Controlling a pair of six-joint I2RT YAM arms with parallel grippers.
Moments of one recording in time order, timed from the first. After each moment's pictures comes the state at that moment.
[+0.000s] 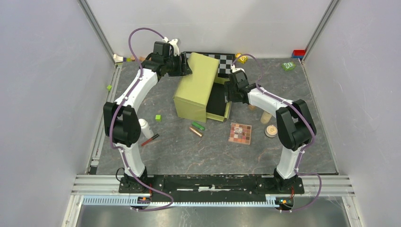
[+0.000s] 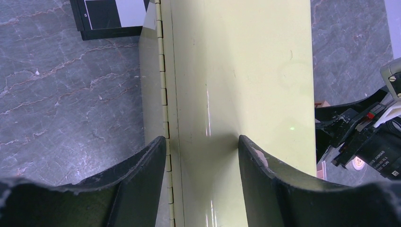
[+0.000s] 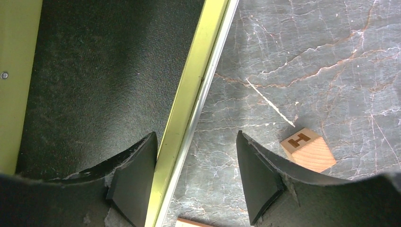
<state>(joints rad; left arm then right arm) -0.27 1.90 1.73 -0.50 0.26 -0.26 0.45 1.86 1.31 -0.33 0.23 0.30</state>
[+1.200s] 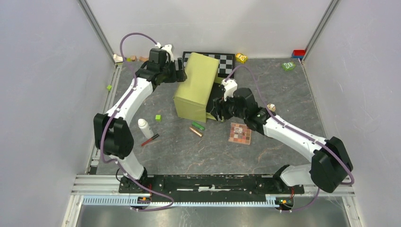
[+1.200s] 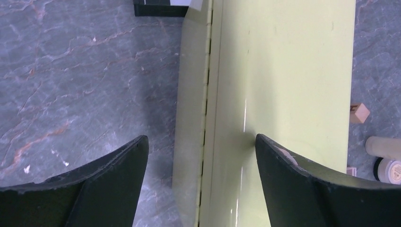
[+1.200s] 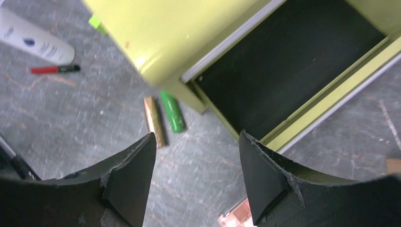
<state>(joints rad) -0.29 1.73 1.56 -0.48 0.09 -0.26 0.65 1.36 0.95 -0.09 -0.08 0.19</state>
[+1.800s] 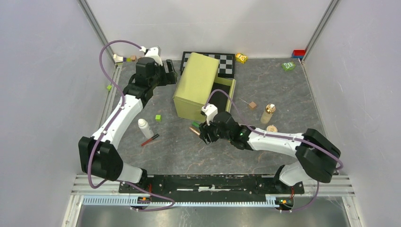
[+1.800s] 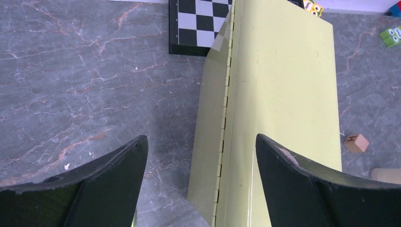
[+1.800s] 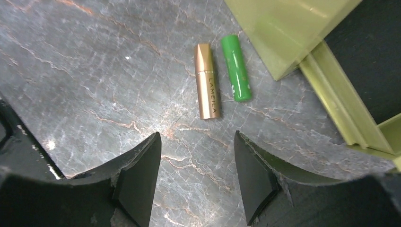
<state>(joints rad) -0.26 1.42 1.25 -0.25 -0.02 -0.25 0.94 1.43 0.75 0.11 0.02 0.21</state>
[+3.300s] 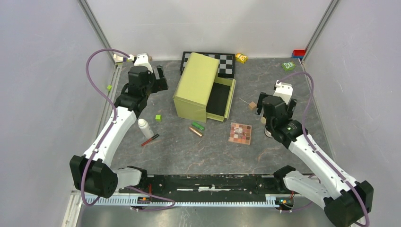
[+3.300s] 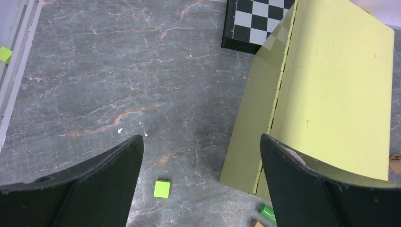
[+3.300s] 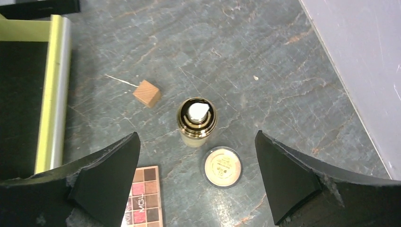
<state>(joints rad) -0.25 1.25 1.14 -0.31 -0.22 -0.26 0.50 0.93 0.79 -0.42 0.74 0.37</state>
